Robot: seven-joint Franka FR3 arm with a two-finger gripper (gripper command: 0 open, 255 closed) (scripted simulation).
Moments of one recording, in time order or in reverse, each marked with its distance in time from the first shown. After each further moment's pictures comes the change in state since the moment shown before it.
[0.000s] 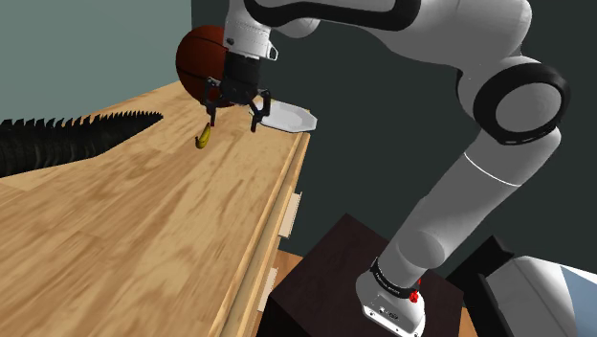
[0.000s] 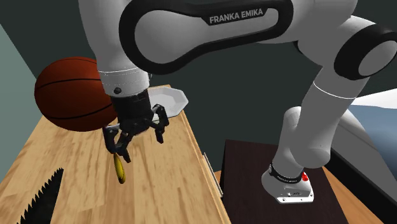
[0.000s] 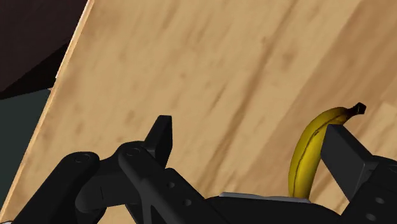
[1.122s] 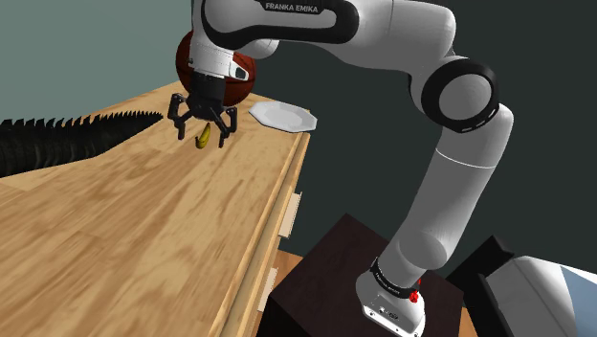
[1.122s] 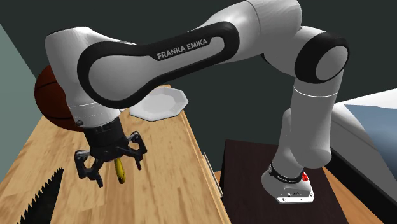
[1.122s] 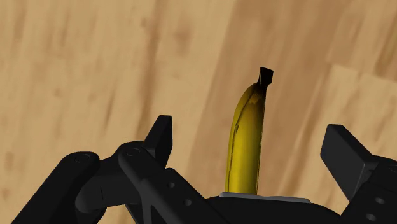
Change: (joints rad) arm 0.042 0.259 0.027 0.145 -0.022 0.082 0.291
